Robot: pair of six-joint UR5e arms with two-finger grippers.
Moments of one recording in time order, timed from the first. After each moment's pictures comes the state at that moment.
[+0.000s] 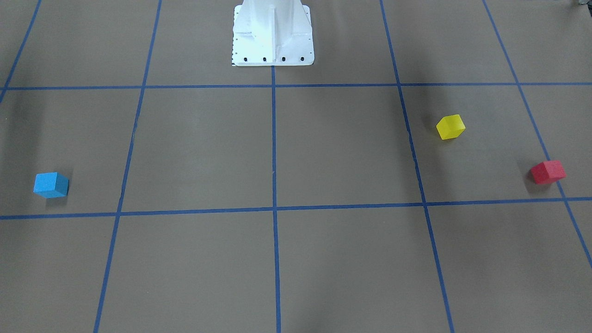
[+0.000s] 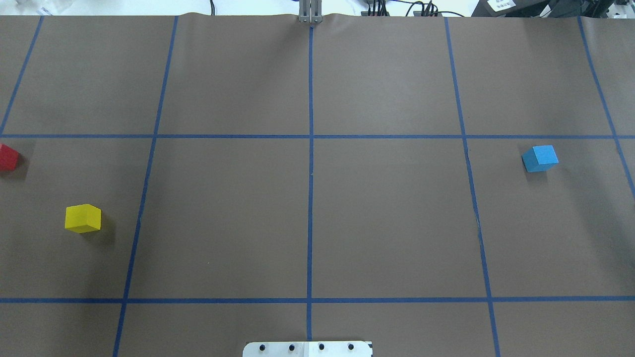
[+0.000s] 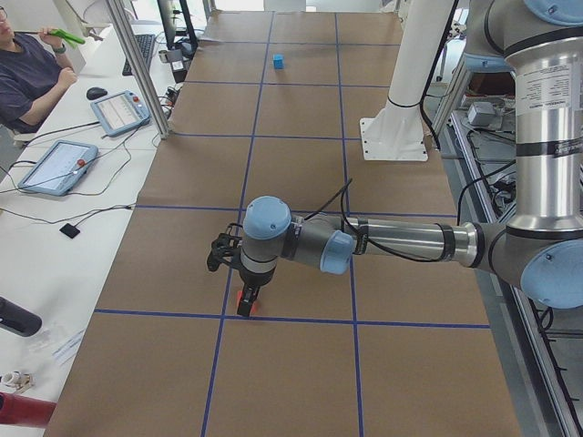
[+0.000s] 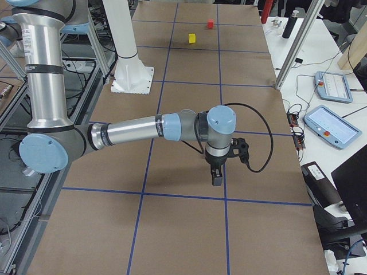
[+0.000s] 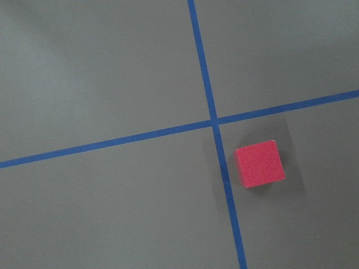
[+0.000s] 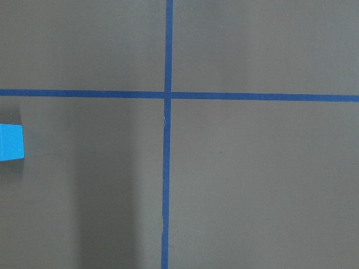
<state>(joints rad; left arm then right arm) -1.56 -1.47 -1.74 -1.80 -2.28 0.01 1.54 -1.47 1.74 -1.75 2.28 -0.09</state>
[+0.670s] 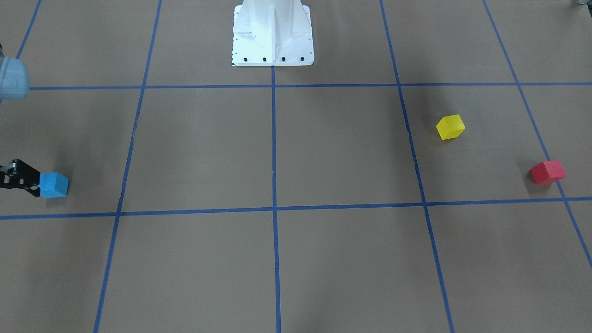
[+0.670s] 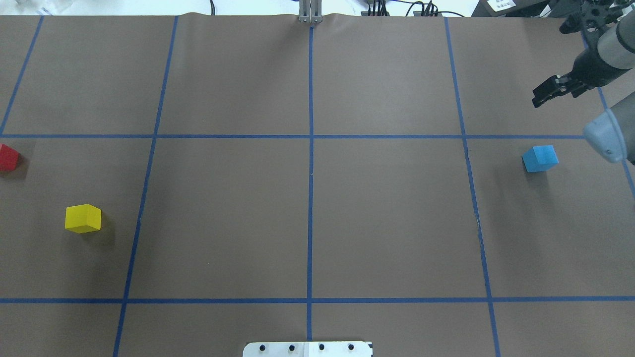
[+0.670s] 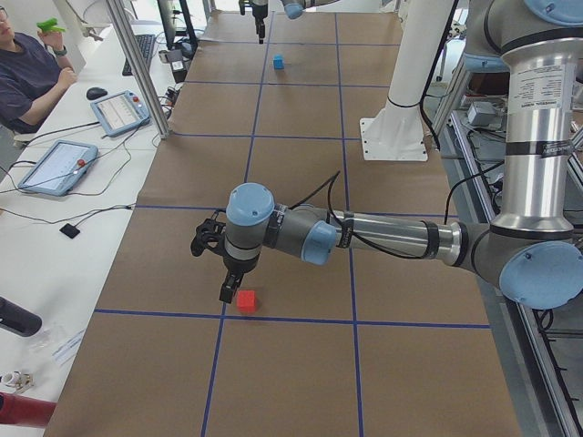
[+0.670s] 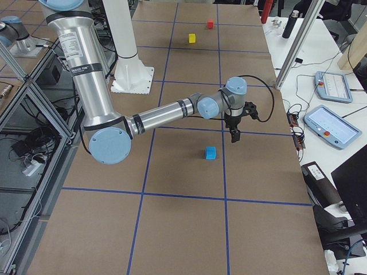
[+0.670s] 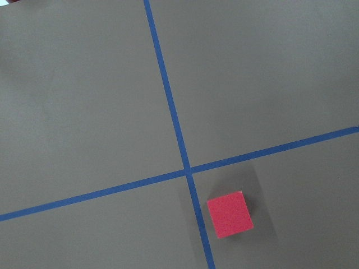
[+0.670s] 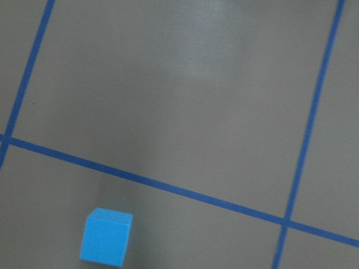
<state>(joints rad) -1.56 -1.53 -1.71 -1.80 -2.29 0.01 1.14 -1.28 1.60 -1.40 2.18 0.41</state>
